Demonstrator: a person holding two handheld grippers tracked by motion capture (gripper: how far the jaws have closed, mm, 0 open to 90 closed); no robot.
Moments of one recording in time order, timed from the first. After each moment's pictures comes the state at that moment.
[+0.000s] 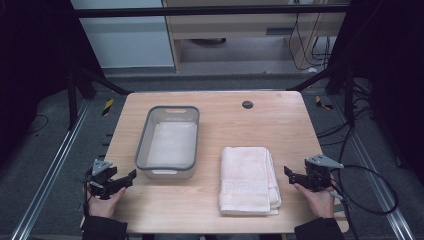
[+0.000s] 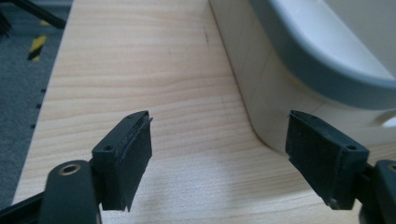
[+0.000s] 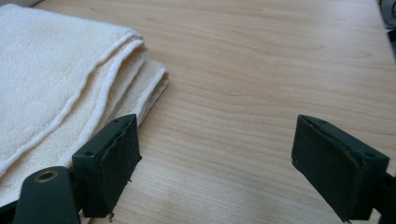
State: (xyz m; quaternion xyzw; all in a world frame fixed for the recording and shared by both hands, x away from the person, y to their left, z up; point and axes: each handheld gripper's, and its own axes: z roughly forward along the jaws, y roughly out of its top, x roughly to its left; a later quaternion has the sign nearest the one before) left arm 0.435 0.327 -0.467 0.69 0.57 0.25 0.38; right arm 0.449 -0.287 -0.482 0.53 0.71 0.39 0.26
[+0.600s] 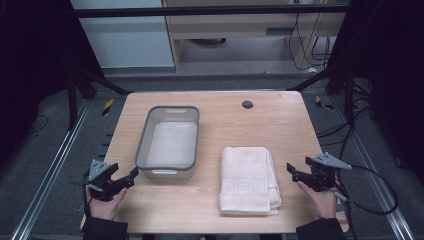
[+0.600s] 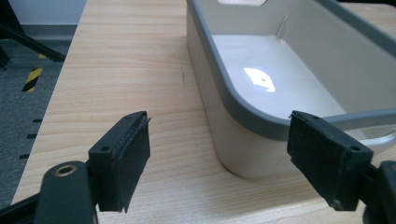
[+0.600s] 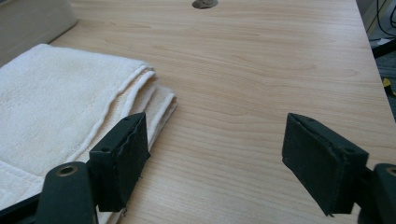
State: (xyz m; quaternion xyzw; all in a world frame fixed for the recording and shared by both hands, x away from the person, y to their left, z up) left arm 0.421 0.316 -0.448 0.66 0.55 0.27 0.43; right arm 0.442 -0.289 -0.465 0.52 0.69 0.43 0.26
